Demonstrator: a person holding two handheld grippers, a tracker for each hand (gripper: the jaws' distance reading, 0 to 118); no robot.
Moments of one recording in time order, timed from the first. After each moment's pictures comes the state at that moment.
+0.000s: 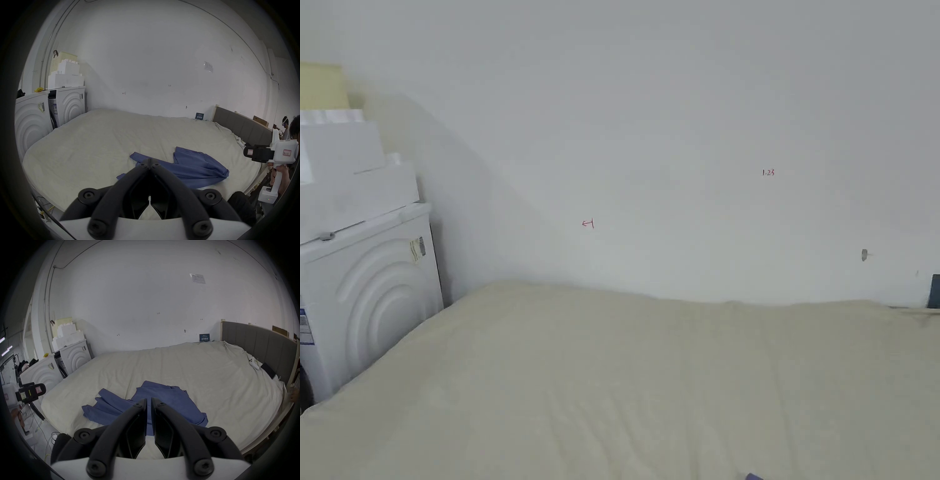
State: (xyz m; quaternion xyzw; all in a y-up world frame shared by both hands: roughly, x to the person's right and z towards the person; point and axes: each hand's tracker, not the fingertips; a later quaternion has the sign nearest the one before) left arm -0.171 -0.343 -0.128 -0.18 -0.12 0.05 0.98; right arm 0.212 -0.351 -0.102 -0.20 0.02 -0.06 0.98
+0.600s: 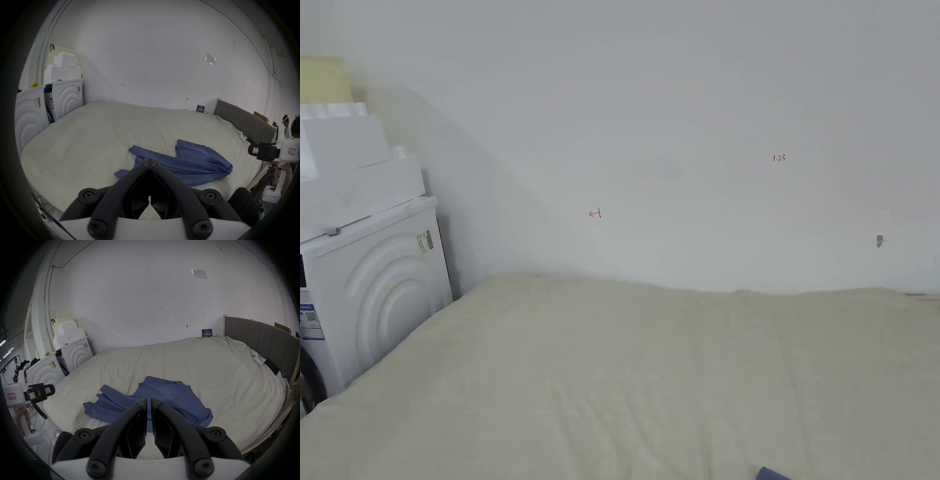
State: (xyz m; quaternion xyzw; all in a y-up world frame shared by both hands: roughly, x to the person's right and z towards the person) left arm -0.168 -0.363 -0.168 -0.21 -0.13 0.04 0.97; right arm 0.214 -0.362 -0.111 -0.22 0.03 -0.08 0.97
